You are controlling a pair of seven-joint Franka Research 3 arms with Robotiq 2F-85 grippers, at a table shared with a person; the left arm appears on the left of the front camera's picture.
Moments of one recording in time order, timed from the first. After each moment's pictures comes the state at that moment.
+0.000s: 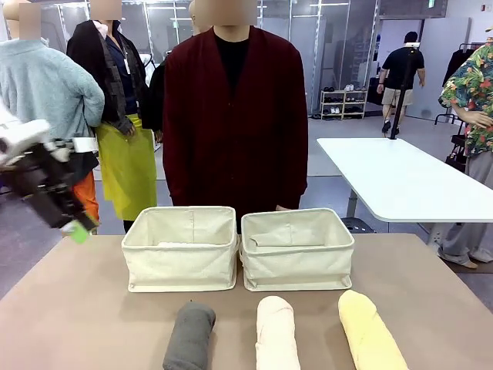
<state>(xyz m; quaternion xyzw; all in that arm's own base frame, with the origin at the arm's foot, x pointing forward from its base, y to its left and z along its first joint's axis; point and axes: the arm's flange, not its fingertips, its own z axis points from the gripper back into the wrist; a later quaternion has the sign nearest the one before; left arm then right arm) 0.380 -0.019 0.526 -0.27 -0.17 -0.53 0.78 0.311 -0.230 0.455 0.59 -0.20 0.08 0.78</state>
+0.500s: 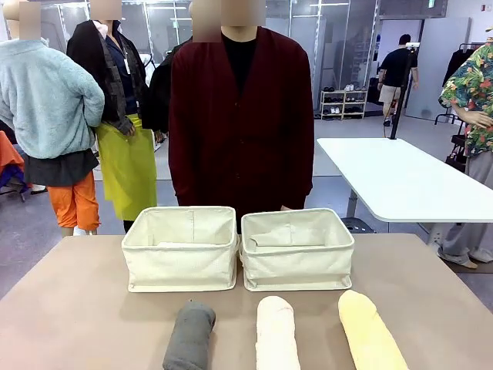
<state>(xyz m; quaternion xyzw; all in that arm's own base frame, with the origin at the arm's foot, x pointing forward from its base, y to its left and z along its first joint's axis) 0.288 0.166 0.466 -0.49 -0.20 -0.32 0.79 0.312 -0.230 0.455 0.59 -0.20 0.08 0.78</state>
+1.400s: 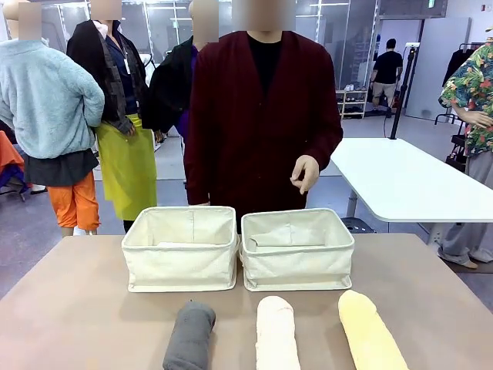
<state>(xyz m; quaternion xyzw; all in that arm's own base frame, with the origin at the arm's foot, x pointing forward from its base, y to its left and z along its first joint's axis) 0.281 0.200 0.439 -0.51 -0.20 -0.25 0.80 0.312 -0.230 0.455 0.59 -0.20 0.08 0.78</state>
